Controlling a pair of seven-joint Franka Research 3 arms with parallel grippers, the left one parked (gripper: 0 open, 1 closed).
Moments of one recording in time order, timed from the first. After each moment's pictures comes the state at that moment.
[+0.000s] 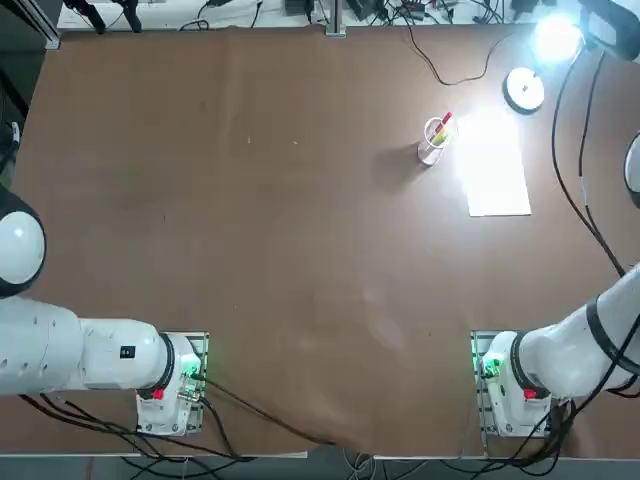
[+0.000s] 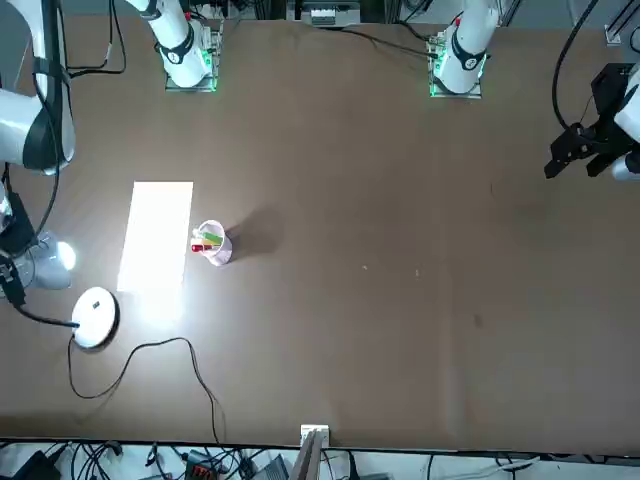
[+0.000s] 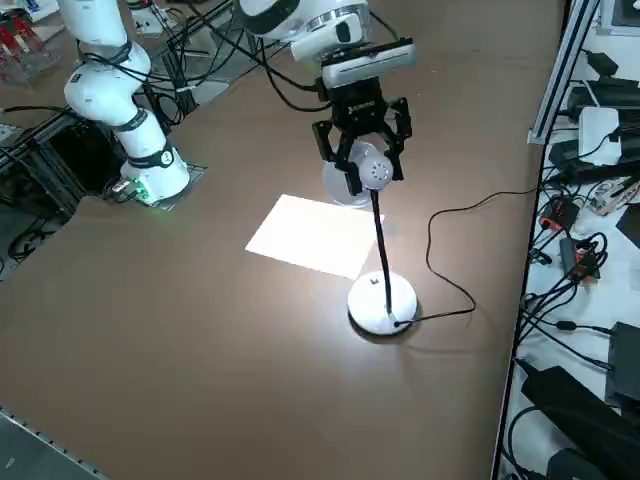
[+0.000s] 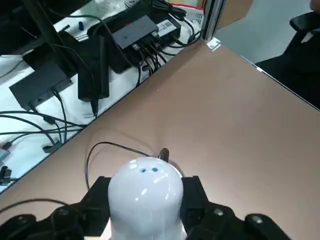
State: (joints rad) arm 0.21 0.25 -0.40 -1.76 -0.38 2.45 0.88
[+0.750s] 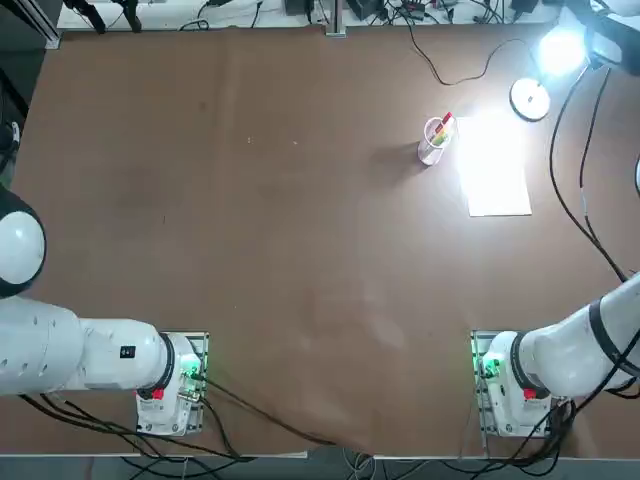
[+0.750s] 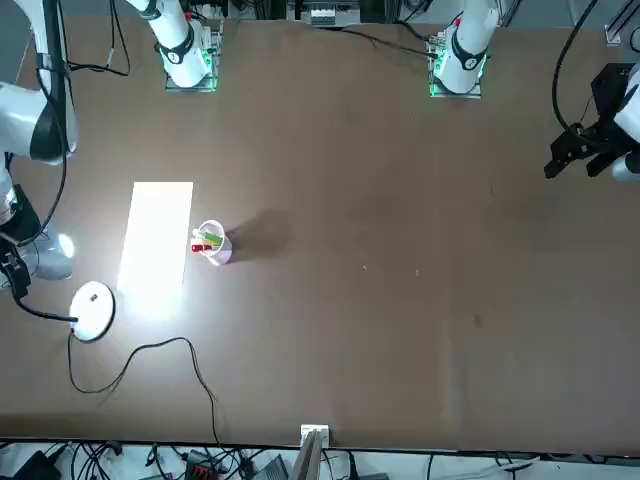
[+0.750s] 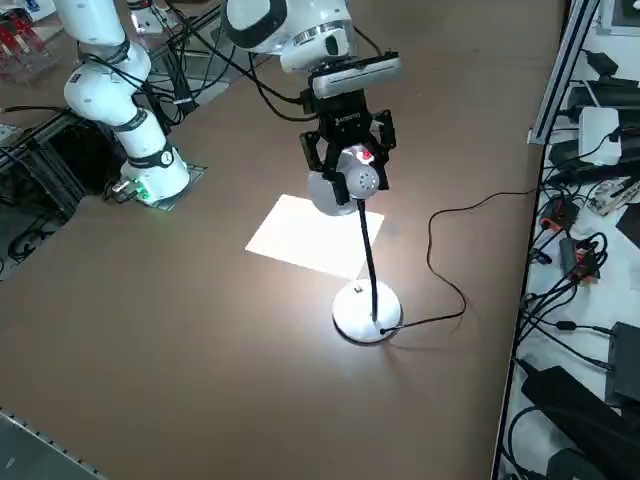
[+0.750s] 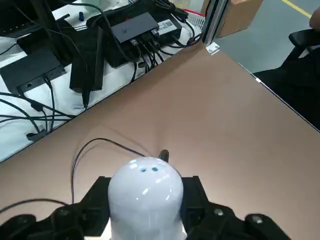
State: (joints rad) arm 0.21 0.22 -0.40 -1.85 -0.47 2.48 0.84
